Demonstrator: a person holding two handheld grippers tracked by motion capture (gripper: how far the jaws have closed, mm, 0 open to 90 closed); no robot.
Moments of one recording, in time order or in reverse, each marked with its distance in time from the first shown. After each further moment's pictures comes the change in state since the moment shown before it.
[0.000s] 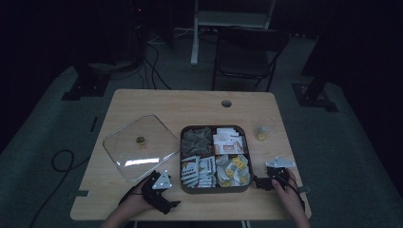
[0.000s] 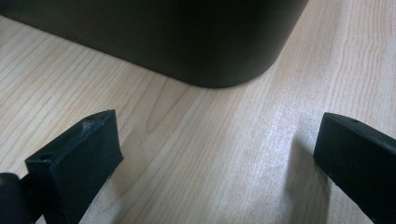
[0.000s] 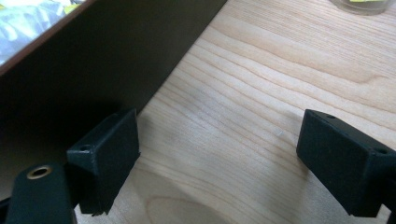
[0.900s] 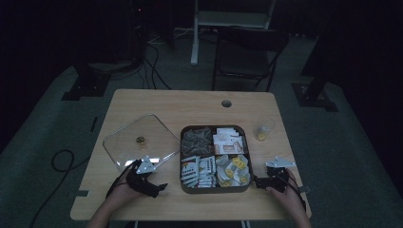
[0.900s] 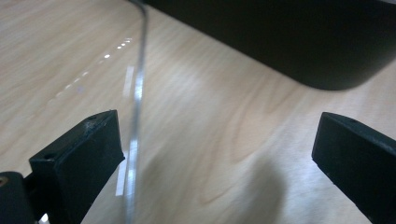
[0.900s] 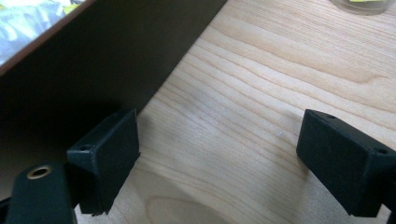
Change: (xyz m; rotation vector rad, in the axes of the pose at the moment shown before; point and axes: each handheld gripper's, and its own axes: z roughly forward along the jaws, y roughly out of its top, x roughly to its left) left arm 0.046 -0.010 -0.036 -0.026 0.156 -0.167; right arm 0.000 0.000 0.000 0.000 0.000 0.001
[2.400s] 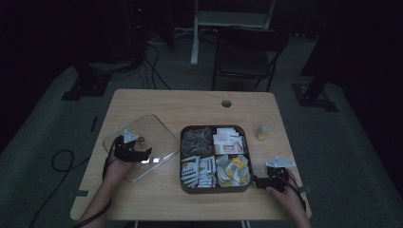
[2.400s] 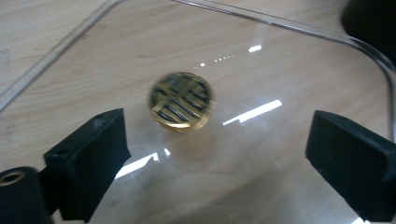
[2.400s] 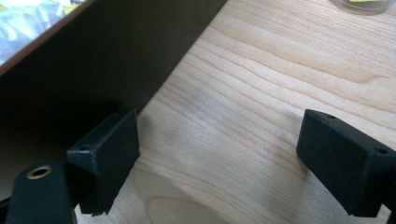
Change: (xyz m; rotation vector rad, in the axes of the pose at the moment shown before) left arm 0.099 0.006 0.011 -0.054 0.341 -0.310; right arm 0.000 0.000 0.000 0.000 -0.001 0.000
